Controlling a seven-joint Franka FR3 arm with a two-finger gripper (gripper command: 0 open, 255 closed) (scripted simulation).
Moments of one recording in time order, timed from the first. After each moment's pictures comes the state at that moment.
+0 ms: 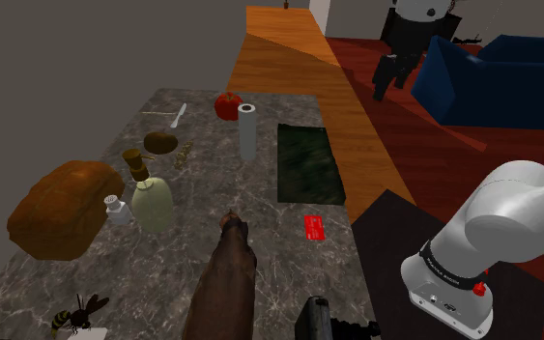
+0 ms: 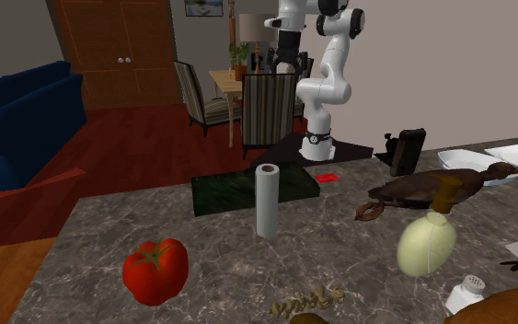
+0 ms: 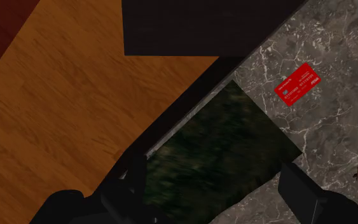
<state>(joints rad) 0.00 -0.78 -0.07 -2.37 -0.12 1.62 -0.01</state>
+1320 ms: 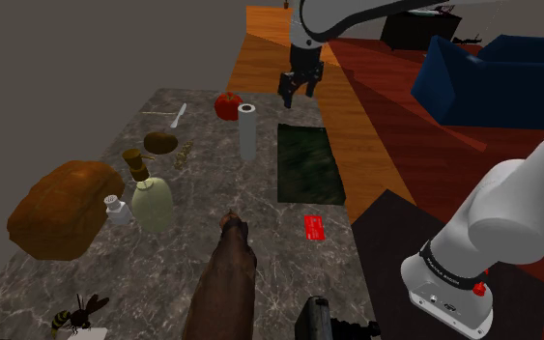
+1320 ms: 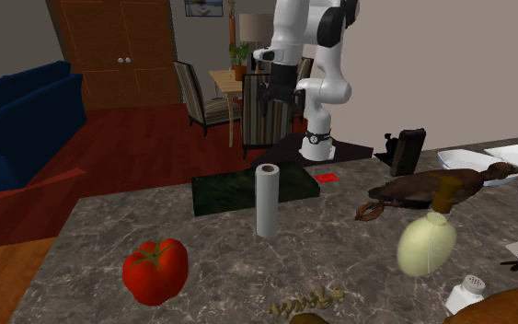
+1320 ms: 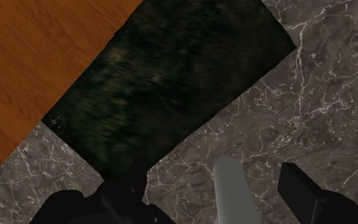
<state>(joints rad) 0.06 -0.15 0.02 -2.07 -0.08 1.98 0.12</state>
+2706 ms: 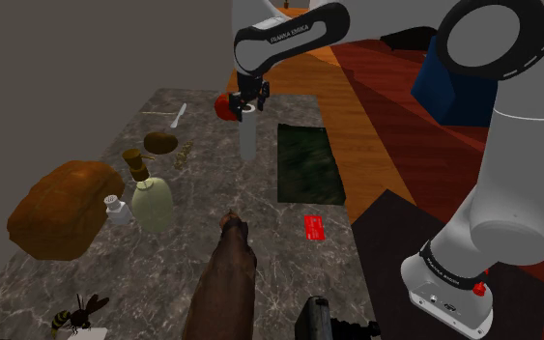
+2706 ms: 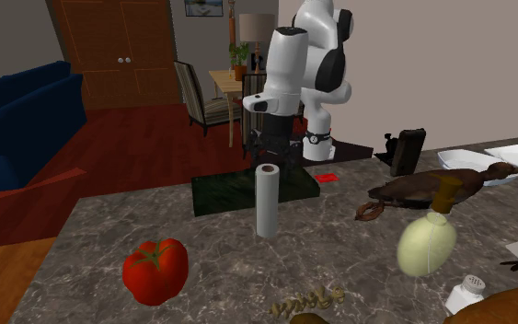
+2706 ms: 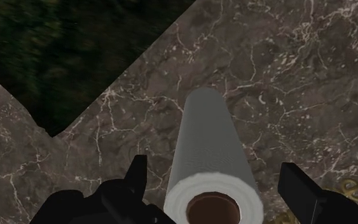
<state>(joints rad) 0.11 0.37 0.06 -1.64 -0.12 2.10 0.19</state>
